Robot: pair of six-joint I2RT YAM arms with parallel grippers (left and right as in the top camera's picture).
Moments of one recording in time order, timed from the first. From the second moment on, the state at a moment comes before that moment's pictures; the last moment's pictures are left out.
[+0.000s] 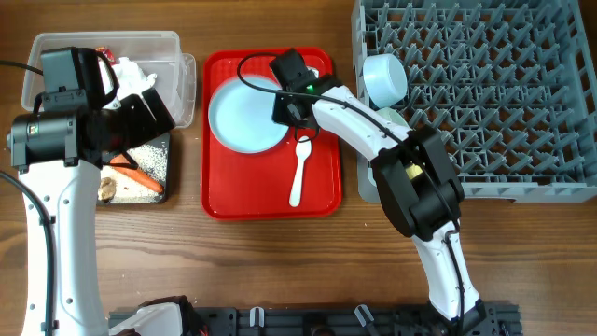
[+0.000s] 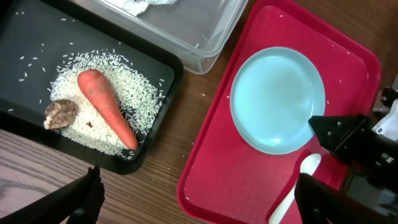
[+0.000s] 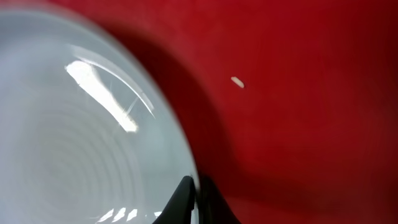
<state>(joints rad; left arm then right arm) 0.13 1.38 1.47 -1.19 0.05 -0.37 0.59 2.31 1.77 -0.63 0.00 0.71</state>
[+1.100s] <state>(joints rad) 0.13 1.38 1.47 -1.19 0.05 -0.37 0.25 1.95 1.77 -0.76 1.09 -0.13</state>
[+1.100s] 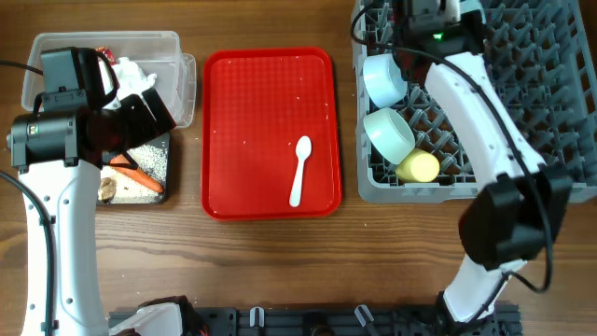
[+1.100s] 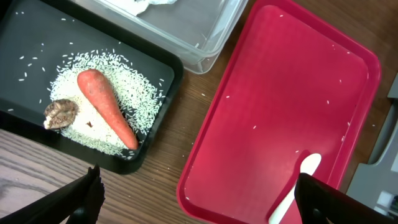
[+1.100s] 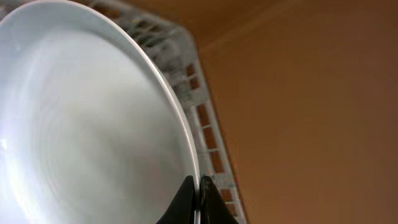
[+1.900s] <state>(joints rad) 0.13 1.38 1.47 -1.19 0.05 -0.37 0.61 1.73 1.64 -0.93 -0.18 0.26</state>
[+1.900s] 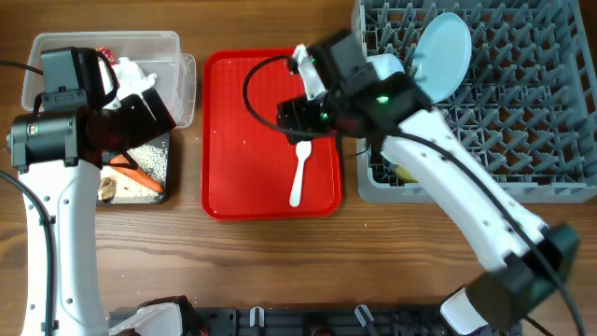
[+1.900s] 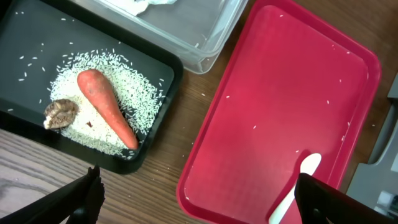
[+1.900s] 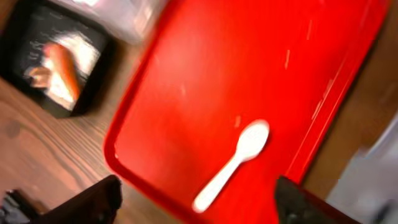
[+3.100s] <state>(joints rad) 0.13 1.38 1.47 -1.19 0.05 -0.37 0.70 1.77 1.47 -0.76 -0.16 0.44</state>
